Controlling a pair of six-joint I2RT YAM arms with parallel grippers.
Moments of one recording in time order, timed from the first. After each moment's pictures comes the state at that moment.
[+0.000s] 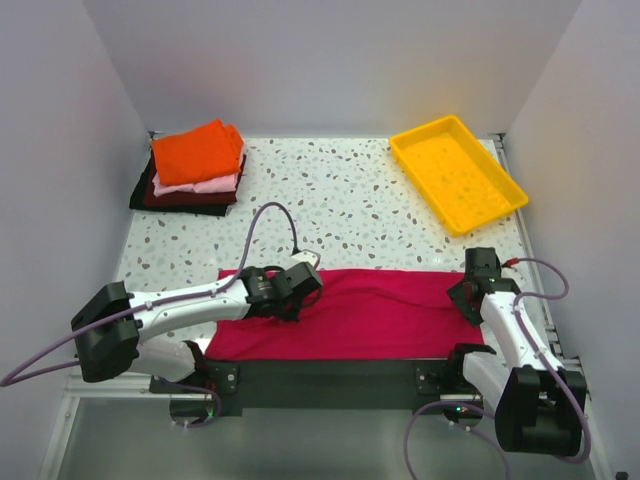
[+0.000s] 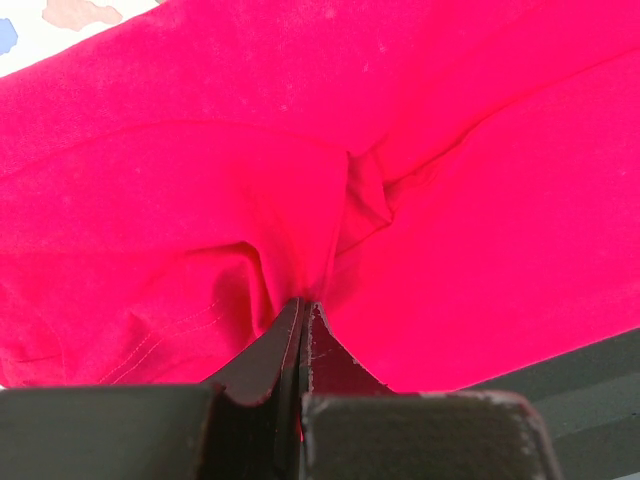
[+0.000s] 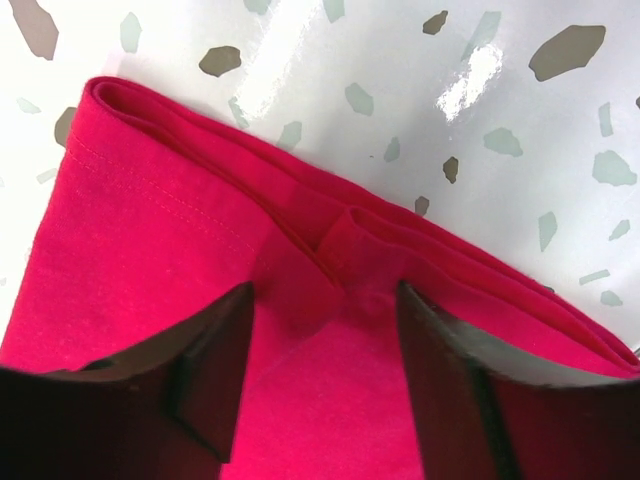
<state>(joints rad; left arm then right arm) -1.08 1.34 0.83 -0.67 -0.30 -0.64 -0.08 0.97 0.45 -0.71 0.32 0.93</state>
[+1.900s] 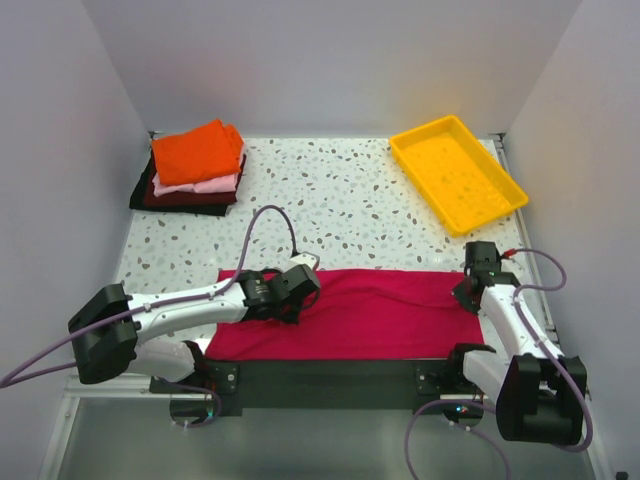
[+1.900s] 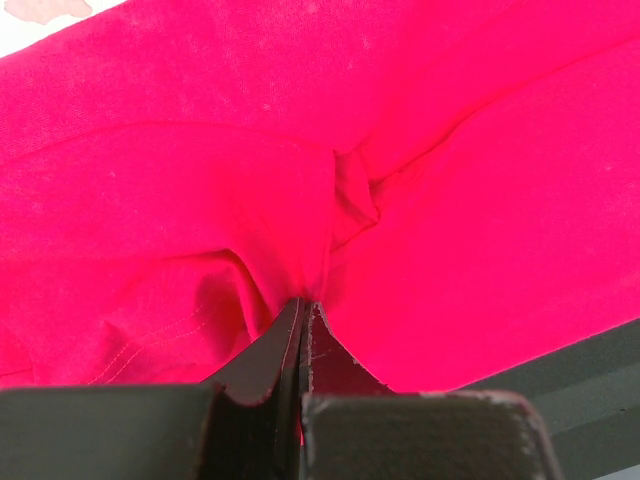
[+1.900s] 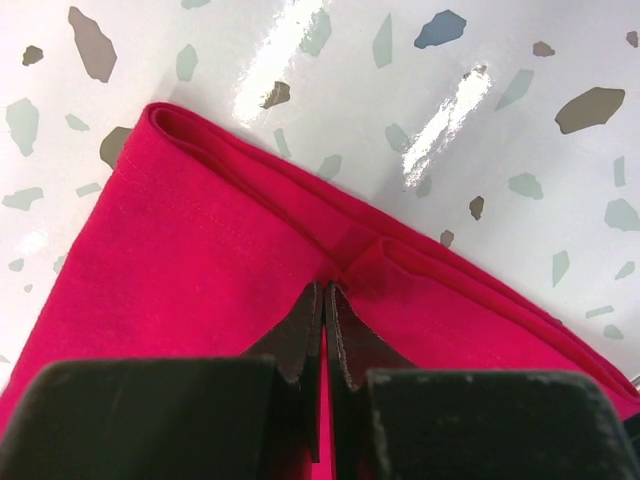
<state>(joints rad) -1.08 1.32 0.79 -0.61 -0.27 -0.65 -0.08 1.03 0.49 -0.66 0.33 0.86</state>
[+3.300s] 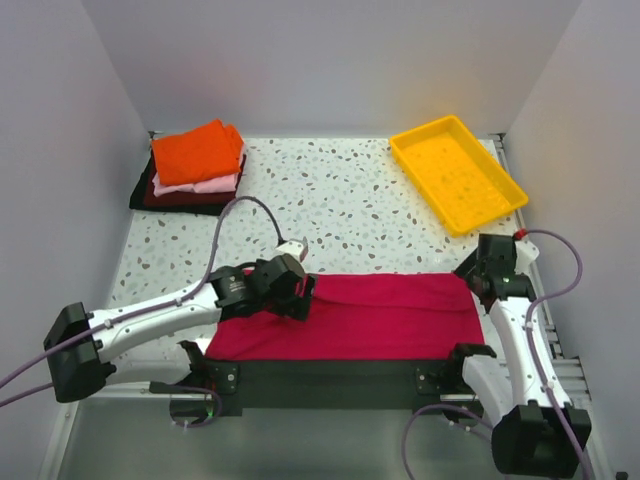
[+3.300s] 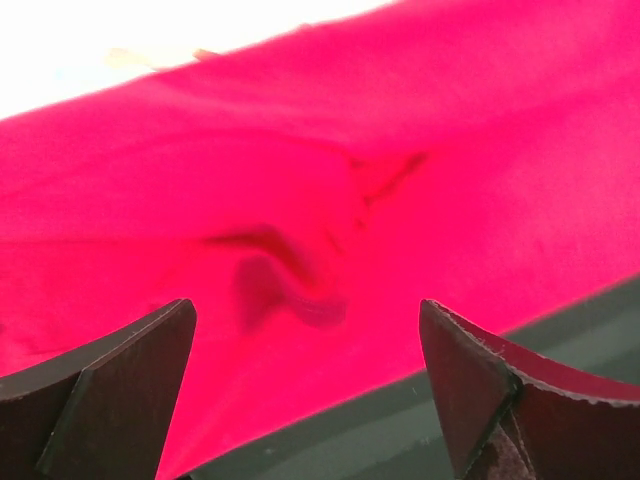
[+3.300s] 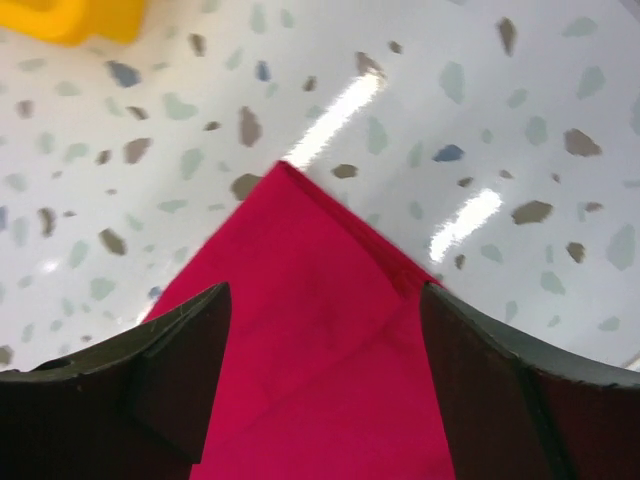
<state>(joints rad) -1.05 1.16 0.82 -0.68 -0.26 -0.66 -0.08 0.85 0.62 -0.76 0.41 0.68</state>
